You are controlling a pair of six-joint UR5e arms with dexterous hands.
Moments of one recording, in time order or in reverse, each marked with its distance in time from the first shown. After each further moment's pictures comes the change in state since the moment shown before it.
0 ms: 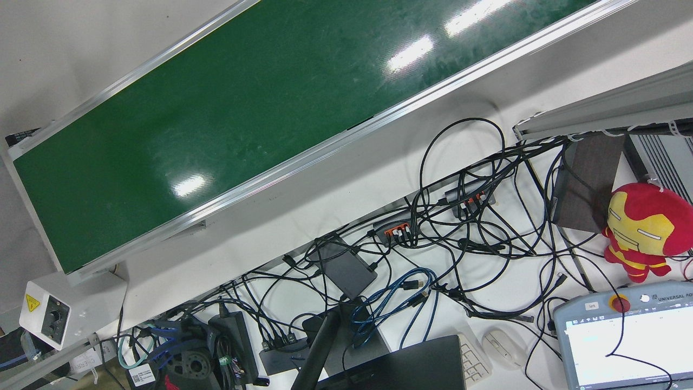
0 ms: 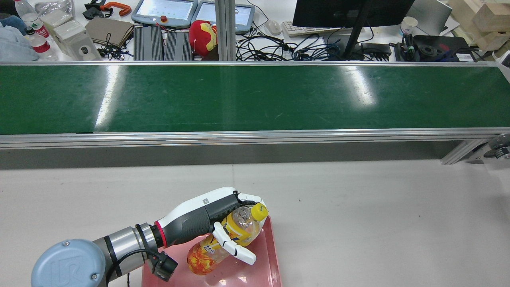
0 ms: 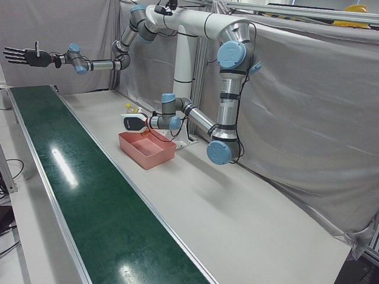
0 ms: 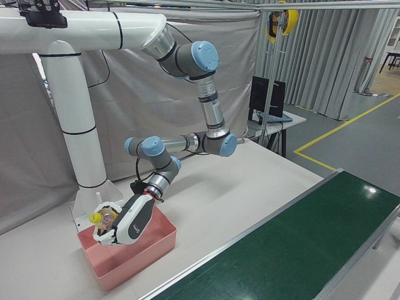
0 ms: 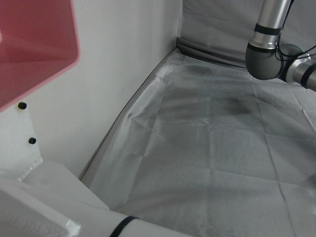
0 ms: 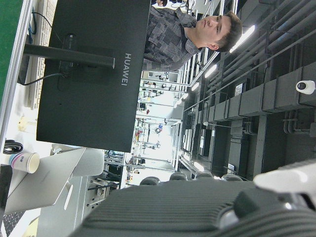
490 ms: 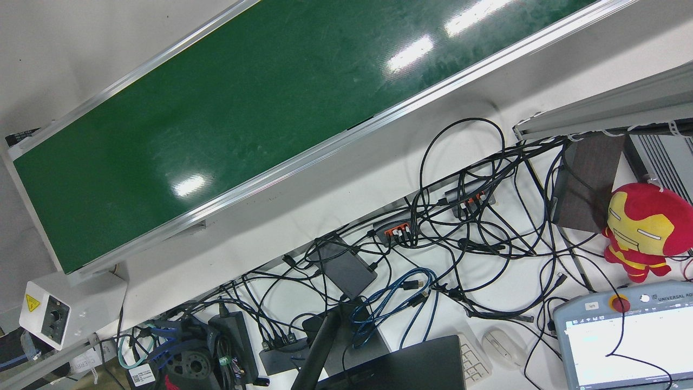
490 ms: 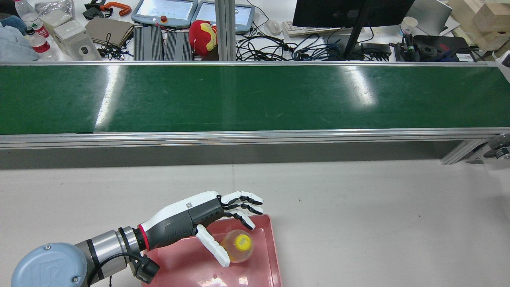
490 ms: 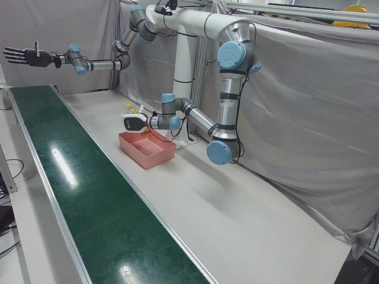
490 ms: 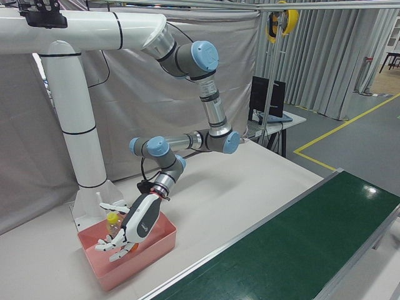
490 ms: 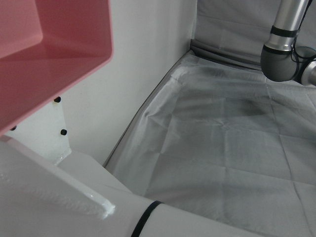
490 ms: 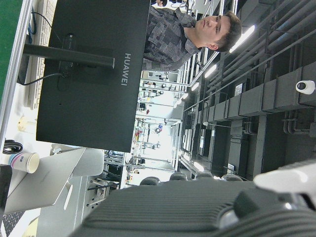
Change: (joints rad) left arm -0.006 0.082 -0.031 -0.009 0.002 0.014; right arm 0.000 0.000 0.000 0.000 0.000 0.000
